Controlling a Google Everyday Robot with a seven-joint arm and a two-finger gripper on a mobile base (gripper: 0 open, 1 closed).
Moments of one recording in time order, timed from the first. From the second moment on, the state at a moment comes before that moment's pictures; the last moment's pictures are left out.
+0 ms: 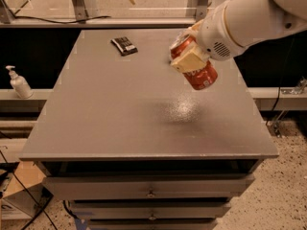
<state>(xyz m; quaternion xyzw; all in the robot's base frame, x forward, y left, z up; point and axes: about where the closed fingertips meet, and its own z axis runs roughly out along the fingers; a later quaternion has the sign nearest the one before) 0.551 -0.073 0.964 -0.56 0.73 0.07 0.40</state>
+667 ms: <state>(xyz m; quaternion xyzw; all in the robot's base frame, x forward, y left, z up) 0.548 -0.078 0.942 -0.60 0.69 0.02 0.41</state>
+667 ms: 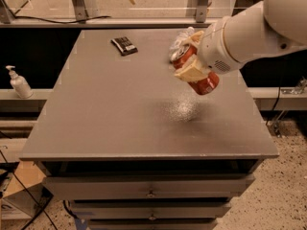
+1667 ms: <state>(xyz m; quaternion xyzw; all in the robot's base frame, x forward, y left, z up) 0.552 -0.103 0.946 -0.51 0.68 0.07 0.52</state>
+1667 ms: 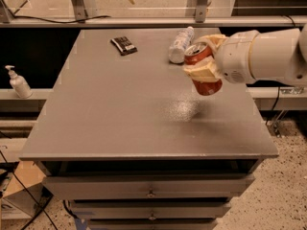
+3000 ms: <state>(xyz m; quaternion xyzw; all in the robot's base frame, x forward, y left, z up) 0.554 -0.138 0.931 -0.42 0.67 0.12 0.60</state>
